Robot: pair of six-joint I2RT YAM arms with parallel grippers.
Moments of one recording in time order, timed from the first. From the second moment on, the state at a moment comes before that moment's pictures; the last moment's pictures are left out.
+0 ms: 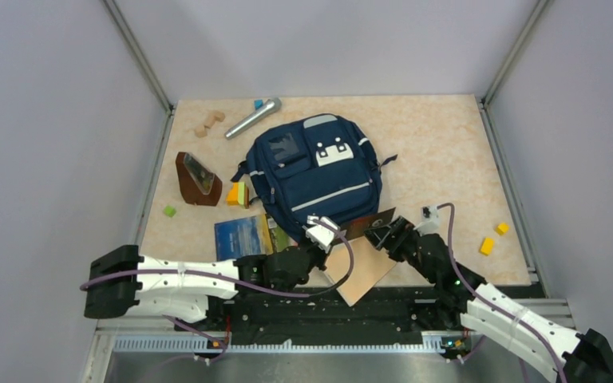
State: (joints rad) left arm -1.39 1.15 0.55 0.35 -0.65 -0.13; right arm 0.75 0.49 0.08 0.08 0.19 1.07
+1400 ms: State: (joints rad) left arm -0.87 1.02 0.82 0.21 -0.37 -0.07; right arm 0.75 0.43 0.22 0.02 0.28 0.86
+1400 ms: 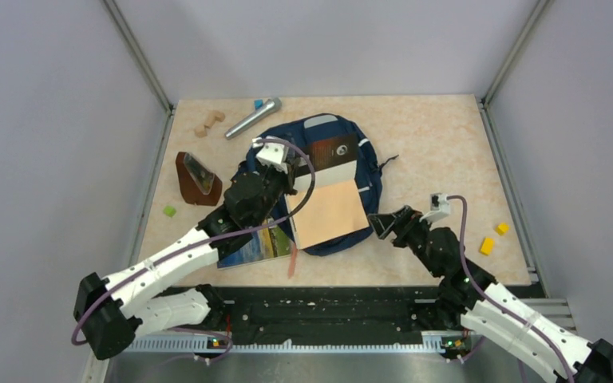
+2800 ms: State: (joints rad) left arm -0.87 1.08 0.44 0.36 0.16 -0.11; right arm 0.75 0.51 0.01 0.29 0.21 1.16
